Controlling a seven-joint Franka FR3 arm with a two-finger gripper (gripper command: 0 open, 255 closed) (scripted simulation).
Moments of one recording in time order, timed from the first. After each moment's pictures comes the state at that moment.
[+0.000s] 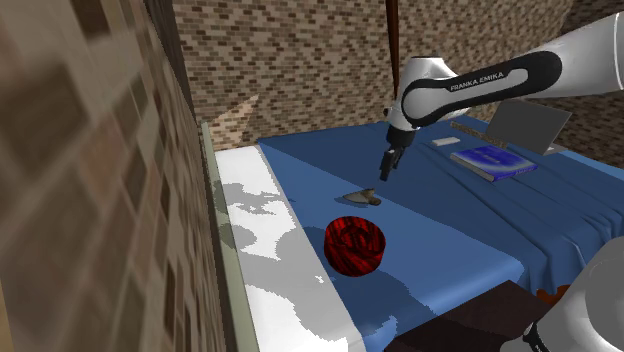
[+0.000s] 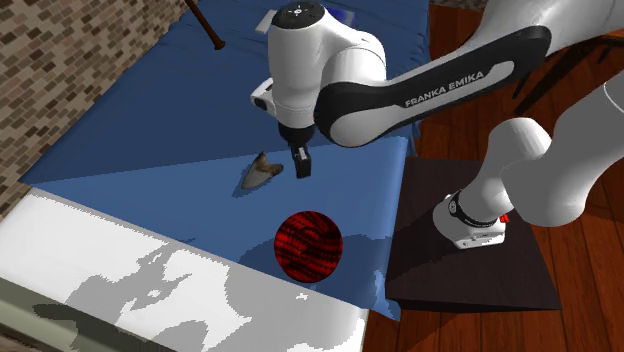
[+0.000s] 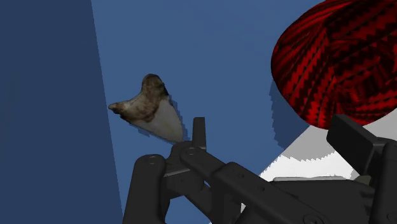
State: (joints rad) arm 0.03 -0.13 -0.08 -2.20 0.01 2.12 -0.37
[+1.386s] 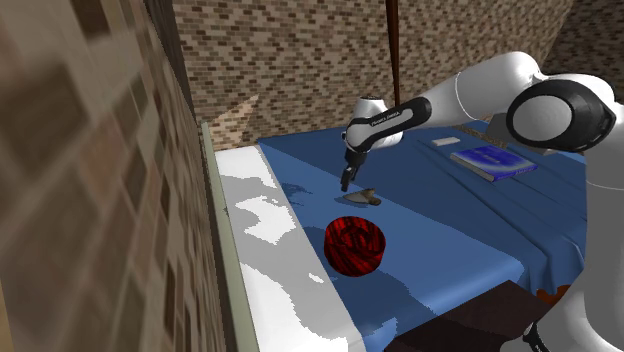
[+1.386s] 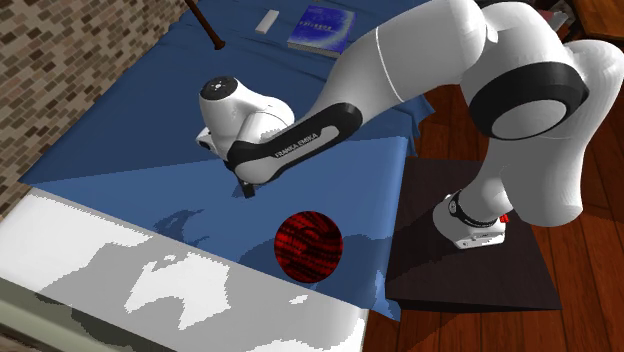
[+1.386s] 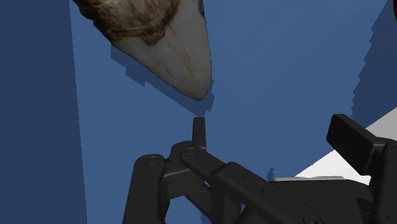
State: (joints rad) arm 0.01 0.46 -0.06 -1.76 0.10 2.30 -0.56
